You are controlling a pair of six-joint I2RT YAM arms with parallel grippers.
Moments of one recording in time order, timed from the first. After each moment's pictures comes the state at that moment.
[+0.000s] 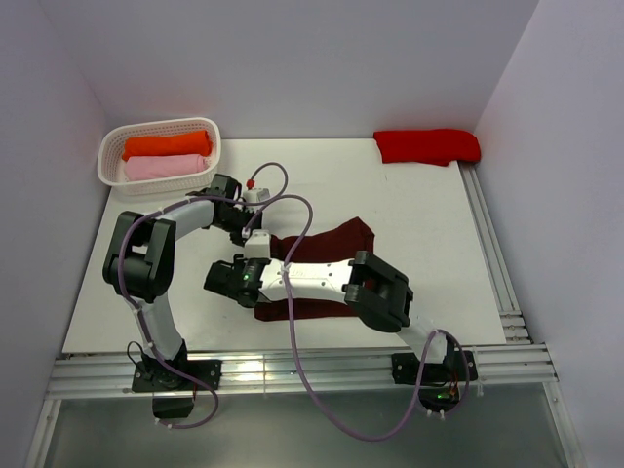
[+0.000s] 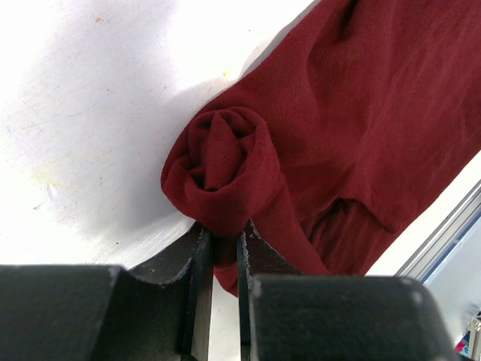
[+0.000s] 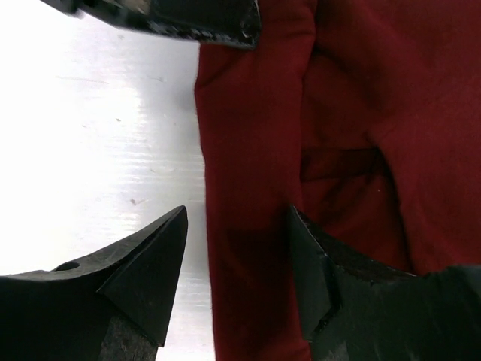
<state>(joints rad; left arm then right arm) -0.28 1.88 1.18 -0.49 0.60 0.04 1.26 2.17 1.72 -0.82 0.73 1.18</state>
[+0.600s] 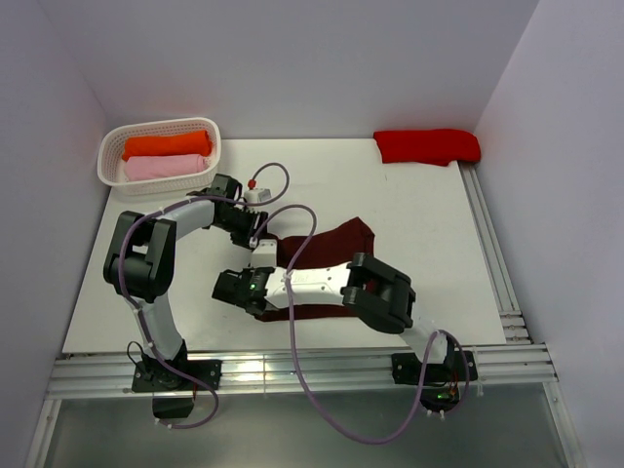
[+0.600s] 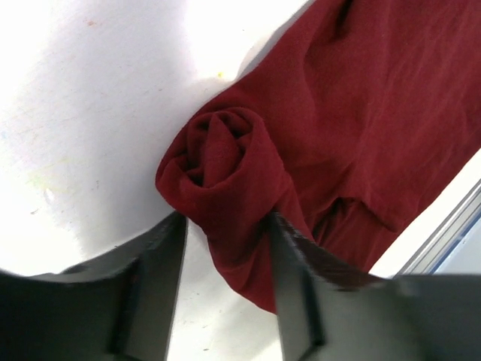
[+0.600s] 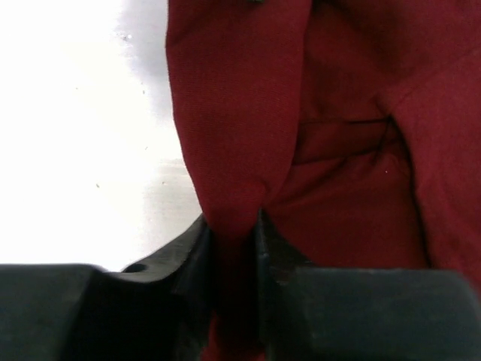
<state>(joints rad) -0.28 1.88 1.18 -0.49 0.60 0.05 1.28 2.17 1.59 -0.74 0.69 1.22</state>
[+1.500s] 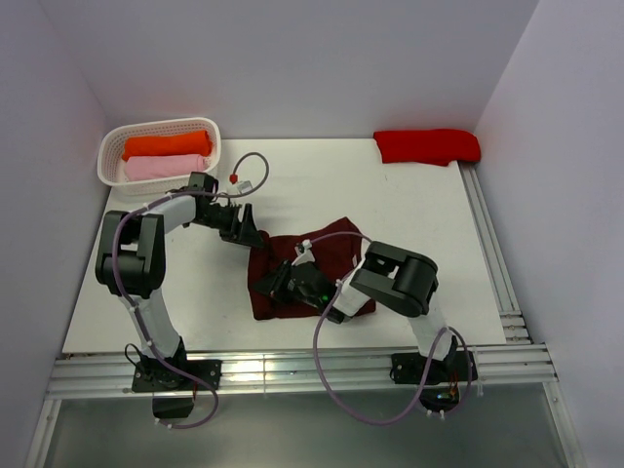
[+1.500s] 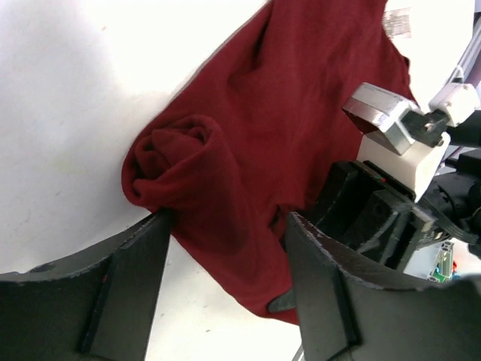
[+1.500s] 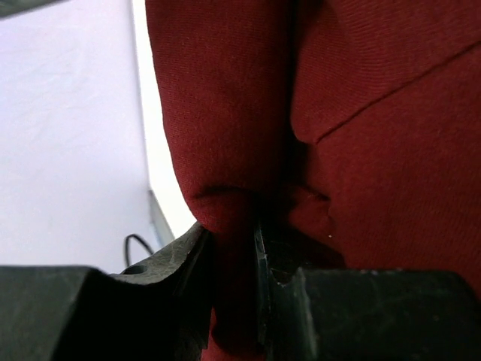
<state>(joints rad) -0.13 1.89 1.19 -0.53 0.88 0.13 1.05 2.02 0.69 0.96 0.06 1.33</state>
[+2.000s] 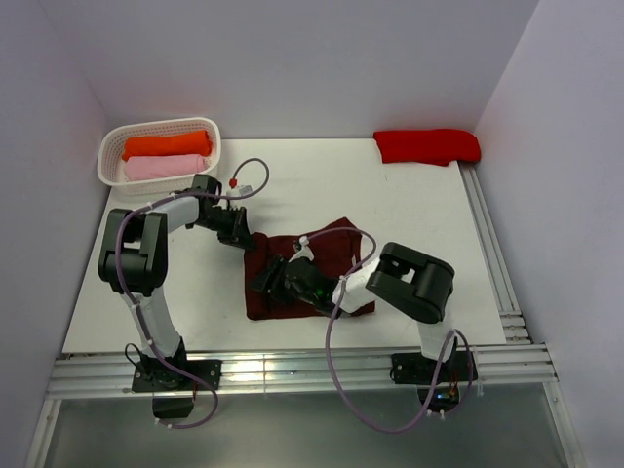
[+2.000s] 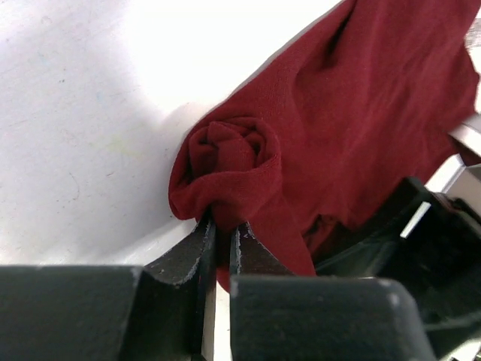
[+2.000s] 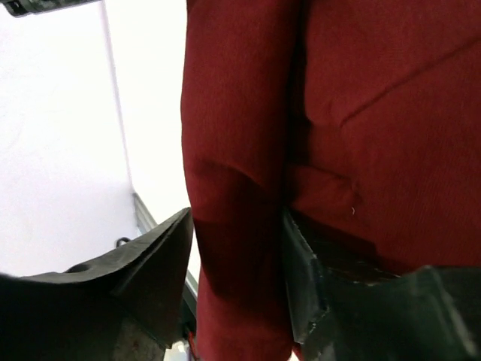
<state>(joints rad) -0.15 1.91 1.18 -0.52 0.73 0.08 1.06 1.93 0.74 0.74 0.08 1.33</state>
